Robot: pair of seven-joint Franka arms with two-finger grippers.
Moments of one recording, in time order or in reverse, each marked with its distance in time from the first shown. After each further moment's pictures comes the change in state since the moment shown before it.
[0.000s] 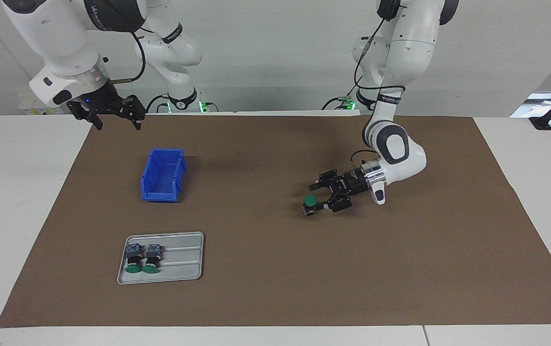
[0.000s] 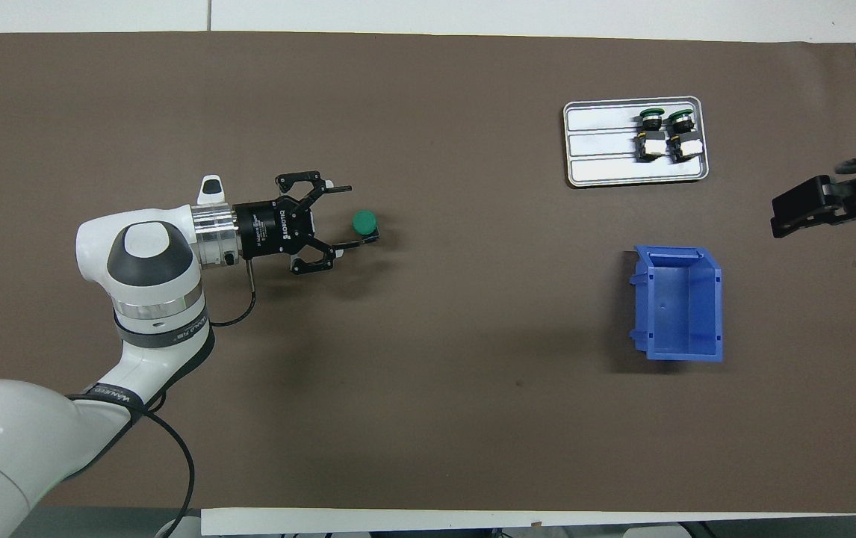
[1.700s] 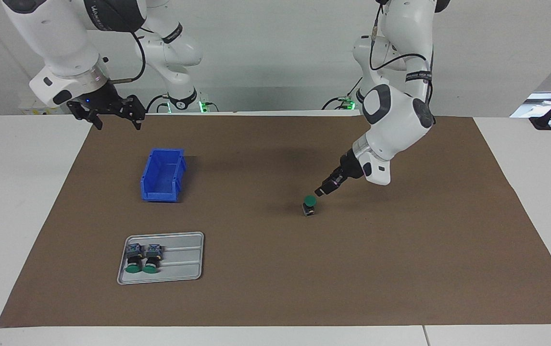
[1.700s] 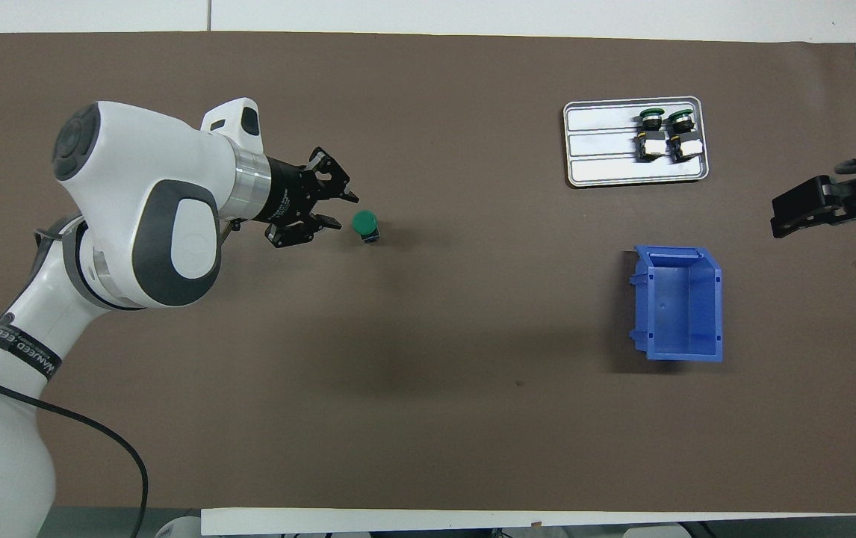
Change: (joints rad) left arm -0.123 -0.059 -0.005 0.255 1.062 0.026 -0.371; right arm 0.000 0.000 0.000 0.000 0.000 0.000 0.000
